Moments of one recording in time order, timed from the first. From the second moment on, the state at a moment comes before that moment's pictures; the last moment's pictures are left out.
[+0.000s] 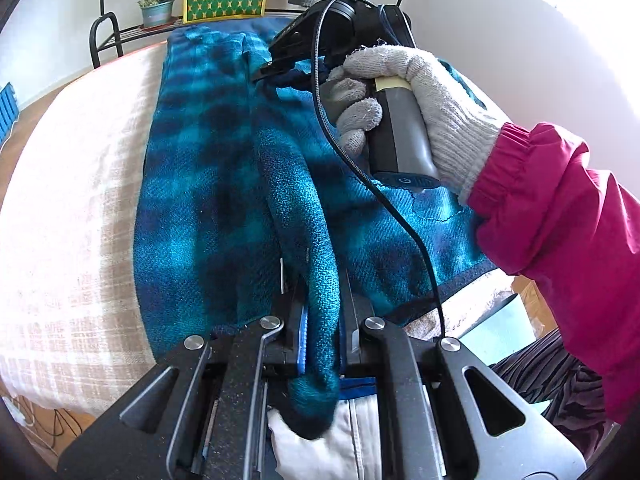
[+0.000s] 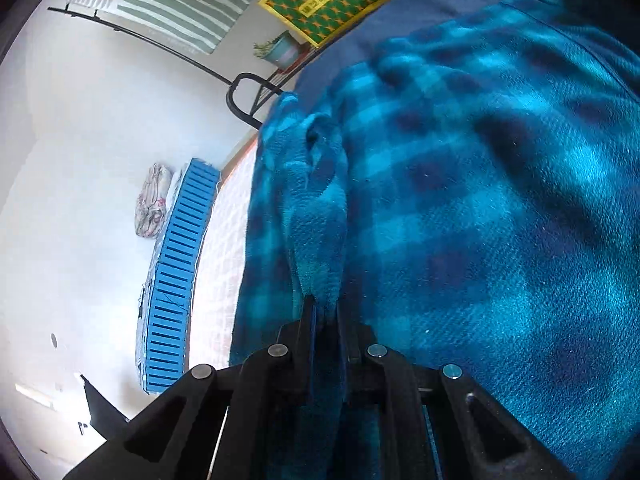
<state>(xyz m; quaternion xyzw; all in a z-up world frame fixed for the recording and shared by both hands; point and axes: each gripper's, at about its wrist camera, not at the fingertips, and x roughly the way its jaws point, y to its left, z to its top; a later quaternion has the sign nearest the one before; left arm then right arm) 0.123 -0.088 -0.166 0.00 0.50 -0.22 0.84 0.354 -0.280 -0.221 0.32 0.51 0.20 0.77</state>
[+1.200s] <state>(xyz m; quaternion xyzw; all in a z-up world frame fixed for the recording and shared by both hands) 0.145 -0.098 -0.182 -0.10 0.52 -0.30 0.79 0.182 -0.344 -0.084 0.17 0.45 0.25 0.84</state>
